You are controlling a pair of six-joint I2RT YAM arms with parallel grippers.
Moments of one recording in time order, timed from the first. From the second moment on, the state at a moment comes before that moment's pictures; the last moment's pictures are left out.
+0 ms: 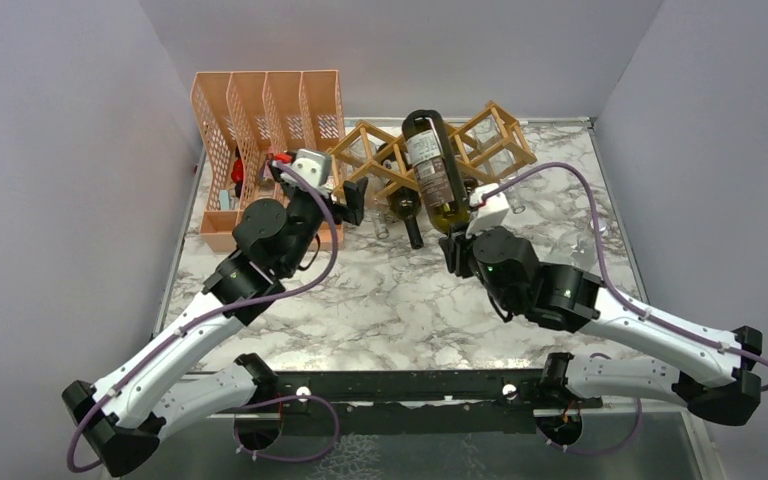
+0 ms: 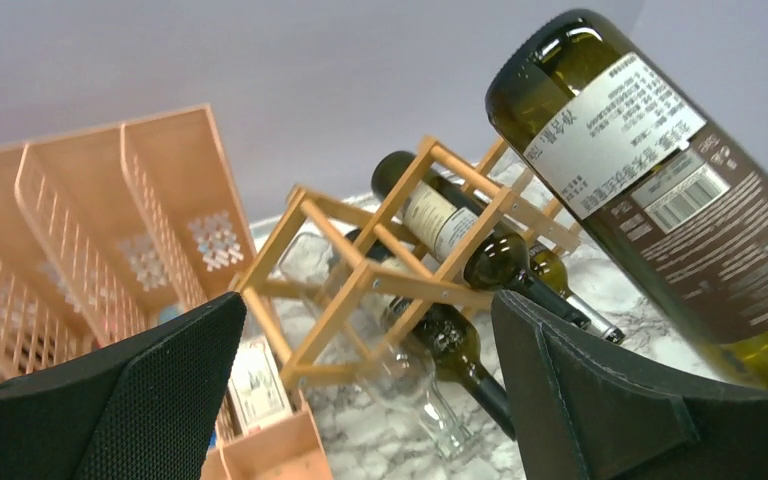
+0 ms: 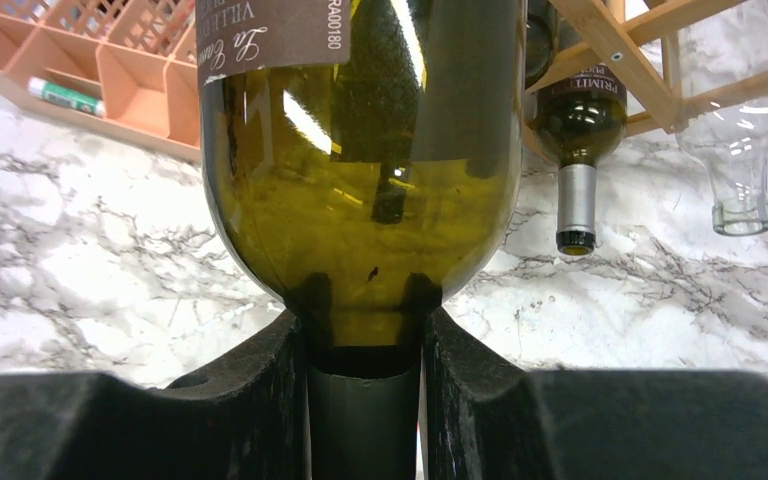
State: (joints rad) left arm -0.75 0.92 0.97 0.07 -0.31 0.05; right arm 1.12 0.98 1.03 -0.47 0.69 0.35
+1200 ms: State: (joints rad) left arm -0.75 0.84 0.94 -0.29 -0.40 -0.11; right arm 0.69 1.65 1.58 -0.60 0.17 0.36
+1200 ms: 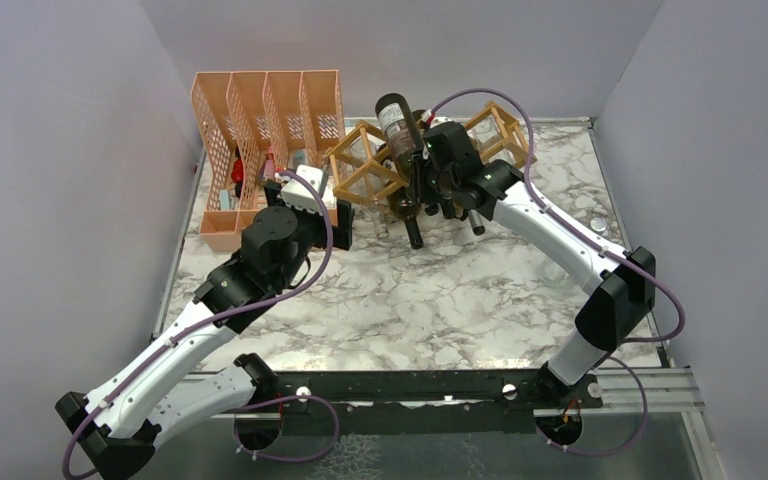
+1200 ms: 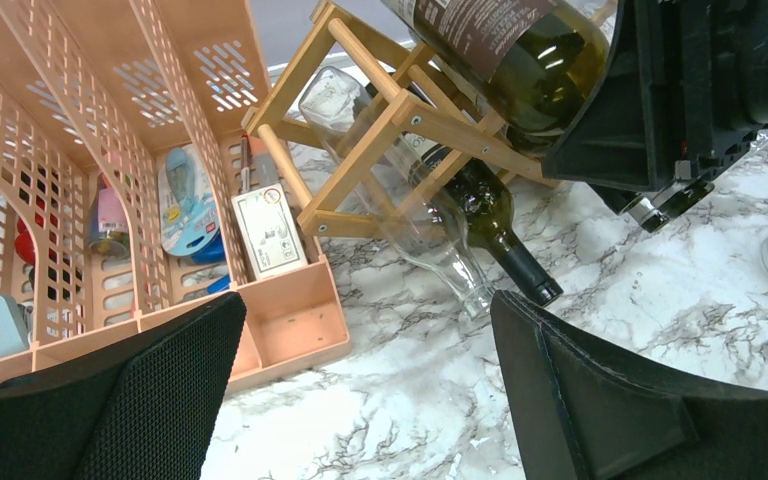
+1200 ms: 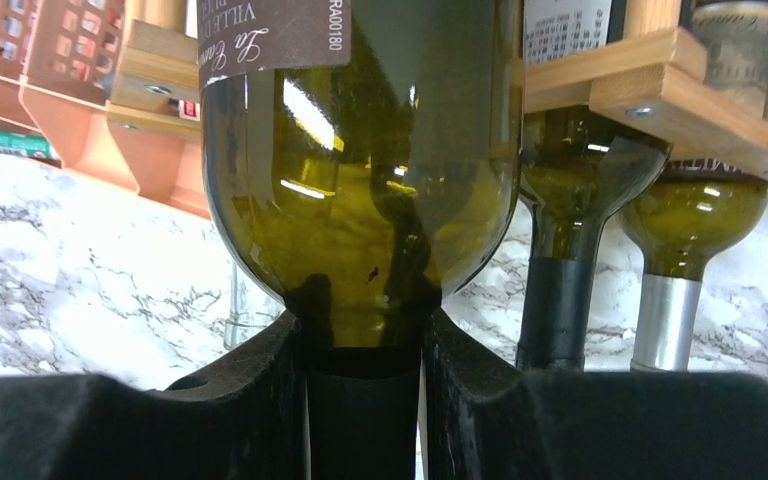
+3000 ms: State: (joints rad) left arm -0.75 0.89 0.94 -0.32 -0.33 -0.10; right arm 0.35 1.10 1.21 -0.54 0.60 0.21
